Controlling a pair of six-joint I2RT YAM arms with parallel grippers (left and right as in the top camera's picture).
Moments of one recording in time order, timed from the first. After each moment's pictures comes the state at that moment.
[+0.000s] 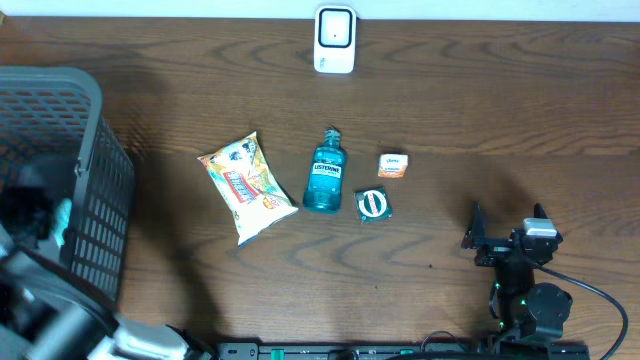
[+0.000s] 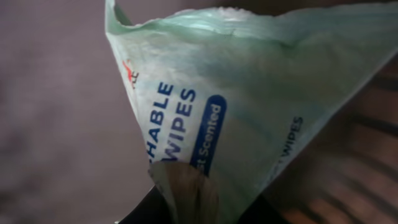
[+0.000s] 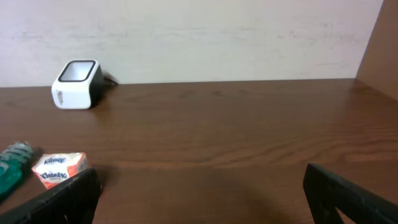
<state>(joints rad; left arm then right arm) 0.88 1.71 1.38 -0.99 0.17 -0.67 -0.13 0.01 0.01 -0.06 -0.09 0.01</state>
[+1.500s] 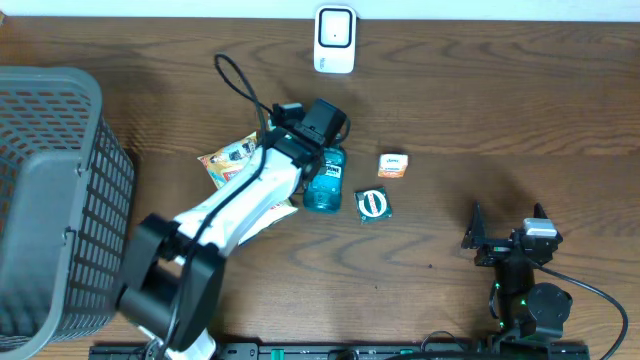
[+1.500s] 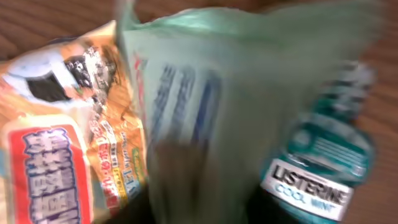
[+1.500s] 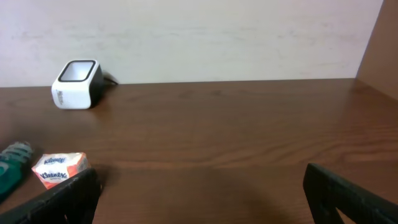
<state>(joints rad) -0.57 1.81 1.28 -0.72 -0.34 -0.72 -0.13 0.01 0.01 -0.06 -0.09 0.01</state>
